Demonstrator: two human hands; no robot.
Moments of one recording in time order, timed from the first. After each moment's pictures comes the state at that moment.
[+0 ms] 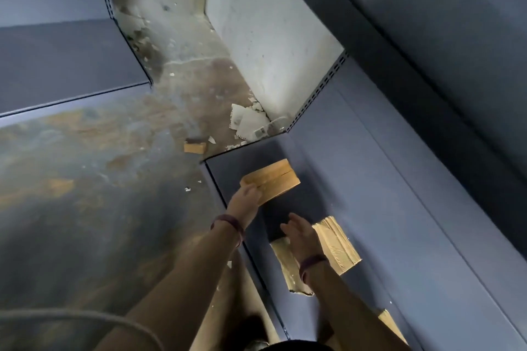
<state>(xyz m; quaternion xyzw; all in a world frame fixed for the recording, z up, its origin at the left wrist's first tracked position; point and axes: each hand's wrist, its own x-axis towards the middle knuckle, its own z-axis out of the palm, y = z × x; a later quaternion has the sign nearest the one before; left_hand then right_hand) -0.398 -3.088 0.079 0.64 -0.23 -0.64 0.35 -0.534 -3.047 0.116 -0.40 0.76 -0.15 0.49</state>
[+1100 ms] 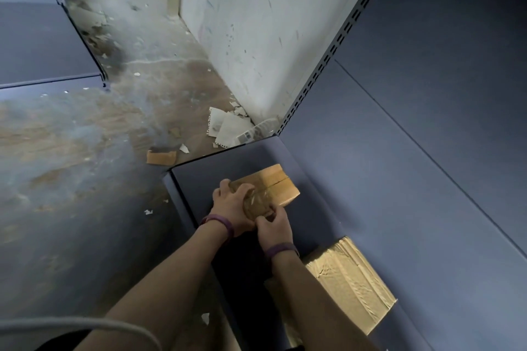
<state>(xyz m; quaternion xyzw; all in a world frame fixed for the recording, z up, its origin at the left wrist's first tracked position) -0.421 -3.171 -0.090 0.66 -0.60 -0.42 0.15 -0.529 -3.139 -0.051 -0.44 0.75 -0.23 0.43</state>
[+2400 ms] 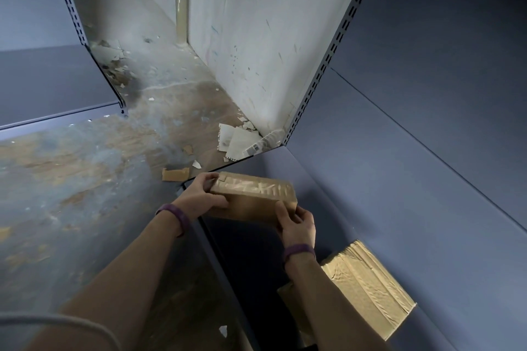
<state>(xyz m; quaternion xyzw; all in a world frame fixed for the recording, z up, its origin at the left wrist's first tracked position) -0.339 -3.175 -0.054 0.61 -0.38 -0.60 0.36 -0.539 -3.142 -0.047 -0.27 0.69 -0.46 0.49</state>
